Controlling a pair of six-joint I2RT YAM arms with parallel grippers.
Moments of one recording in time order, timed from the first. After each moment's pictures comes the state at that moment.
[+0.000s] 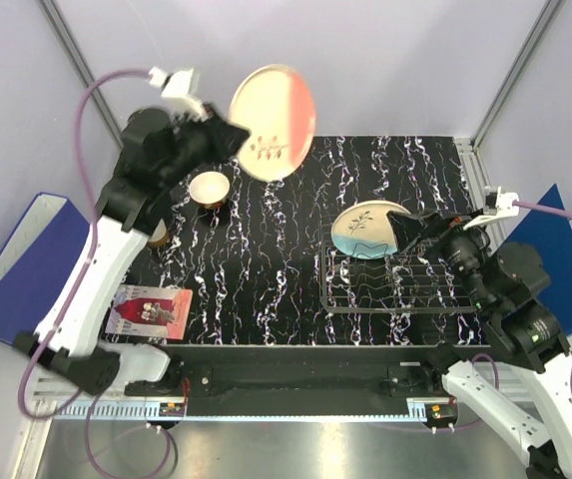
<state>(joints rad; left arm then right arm) -0.48 1.34 1.71 -0.44 0.13 -0.33 0.51 0.58 1.04 -0.44 0.14 0.43</state>
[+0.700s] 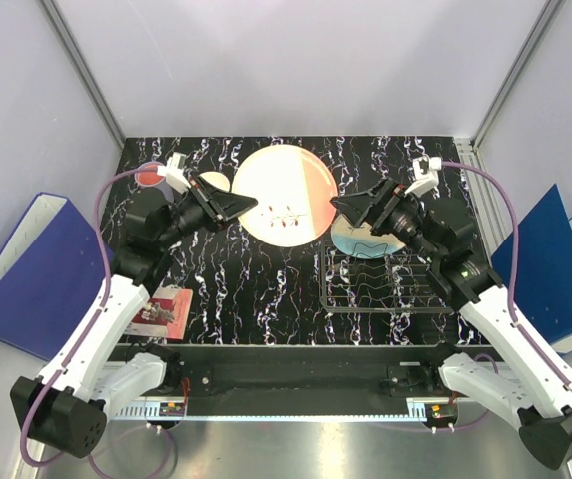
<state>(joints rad) -0.31 0.96 0.88 -0.01 0.52 -1.15 0.51 0.89 0.93 -0.05 -0.18 0.83</state>
